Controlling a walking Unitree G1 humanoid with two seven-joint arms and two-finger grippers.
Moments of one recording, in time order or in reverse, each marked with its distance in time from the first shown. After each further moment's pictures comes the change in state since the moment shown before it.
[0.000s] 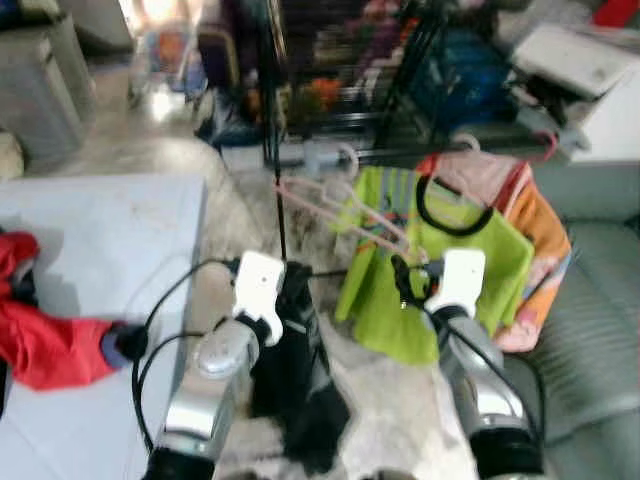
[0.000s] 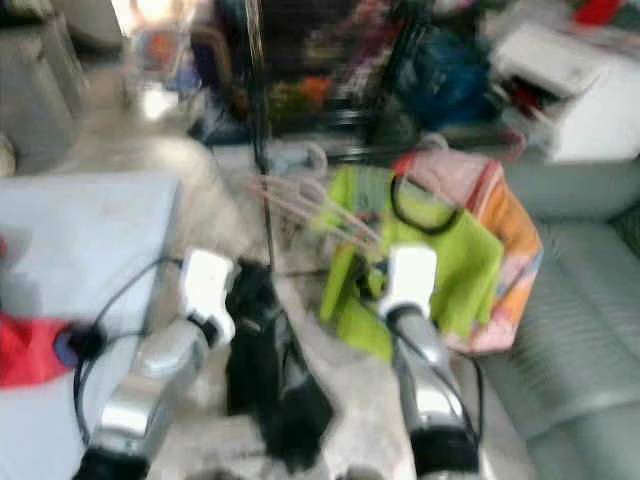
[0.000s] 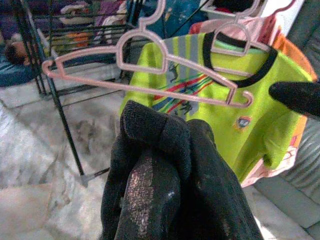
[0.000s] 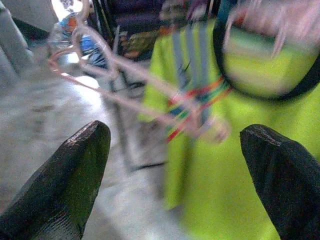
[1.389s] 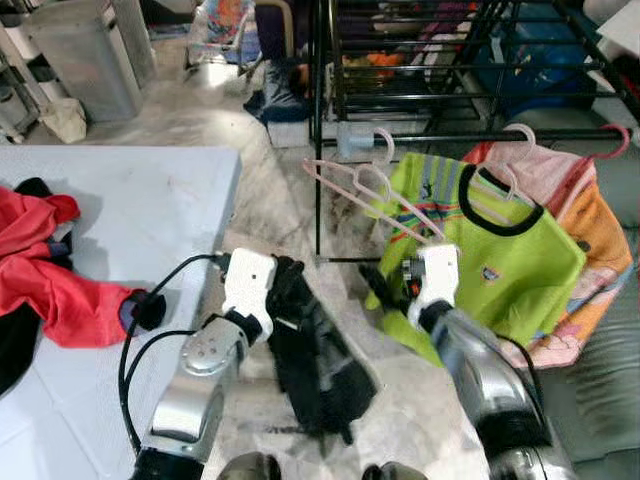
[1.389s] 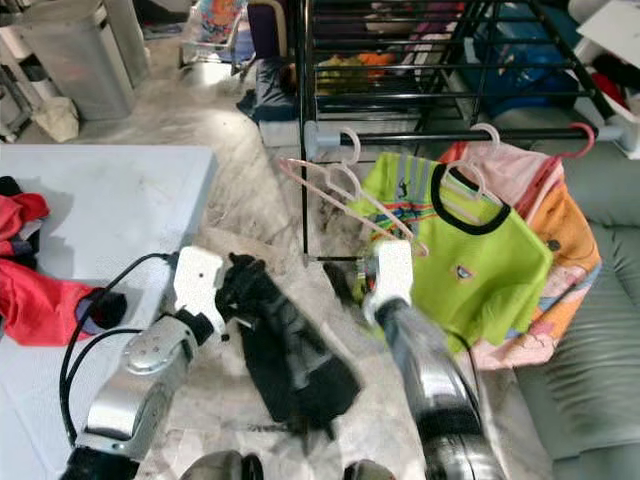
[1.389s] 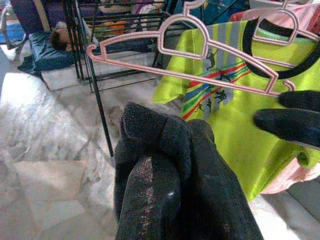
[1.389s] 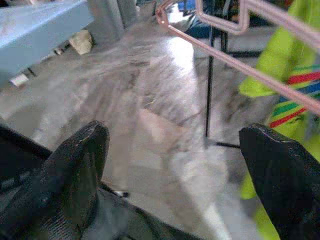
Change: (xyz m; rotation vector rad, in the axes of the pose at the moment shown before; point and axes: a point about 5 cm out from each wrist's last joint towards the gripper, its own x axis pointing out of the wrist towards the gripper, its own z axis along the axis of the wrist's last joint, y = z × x) left arm -0.007 0.009 0.006 0.018 -0.013 0.011; right arm 0.003 0.002 0.001 -0.124 0.052 0.301
